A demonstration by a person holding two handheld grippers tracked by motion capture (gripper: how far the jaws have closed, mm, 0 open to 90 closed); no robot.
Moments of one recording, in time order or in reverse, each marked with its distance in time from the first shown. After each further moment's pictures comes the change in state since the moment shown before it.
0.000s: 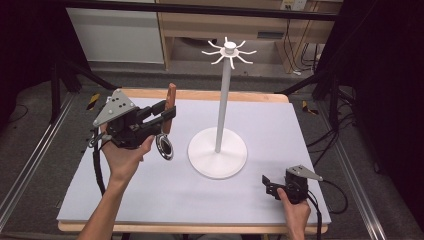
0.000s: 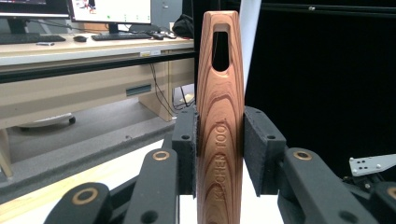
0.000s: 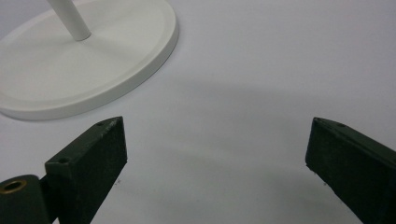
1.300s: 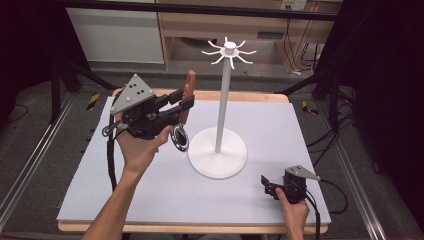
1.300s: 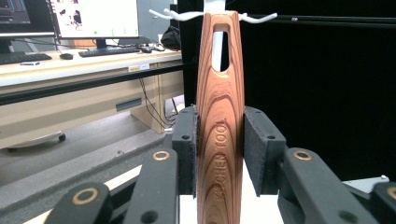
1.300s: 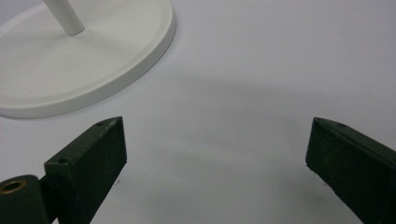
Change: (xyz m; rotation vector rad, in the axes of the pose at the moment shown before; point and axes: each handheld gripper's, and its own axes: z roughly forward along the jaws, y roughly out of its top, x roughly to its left) left arm -0.027 0.036 0.020 -0.029 -0.034 0.039; right arm 0.001 -0.003 0.006 0.008 -0.015 -0.007
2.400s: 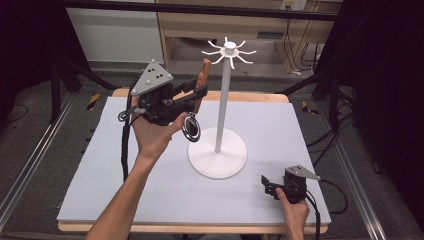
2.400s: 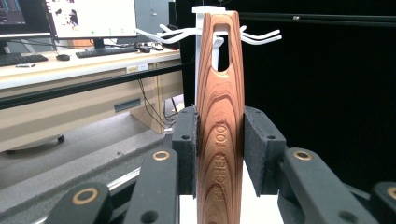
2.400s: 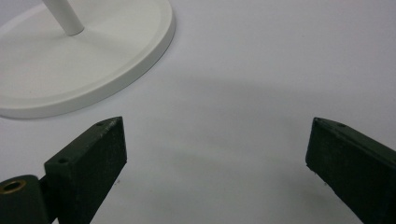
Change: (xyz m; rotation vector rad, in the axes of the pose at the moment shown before) left arm -0.005 0.019 0.032 0.022 -0.002 0.013; right arm 0.000 0.000 0.000 0.003 0.005 0.015
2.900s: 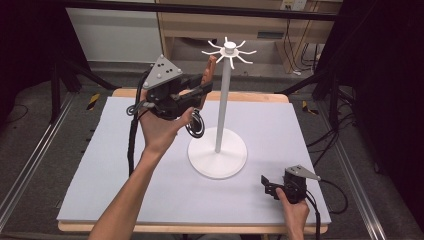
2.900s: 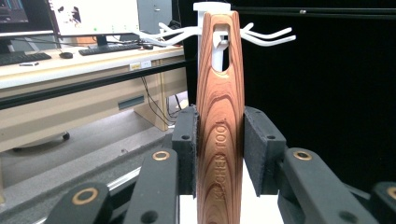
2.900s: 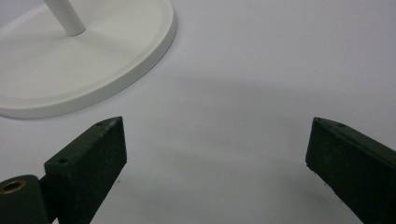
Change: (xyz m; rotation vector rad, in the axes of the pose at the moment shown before) left arm 0.000 0.003 0.017 0.015 0.017 0.004; right arm 0.000 0.000 0.000 -0.001 -0.001 -0.007
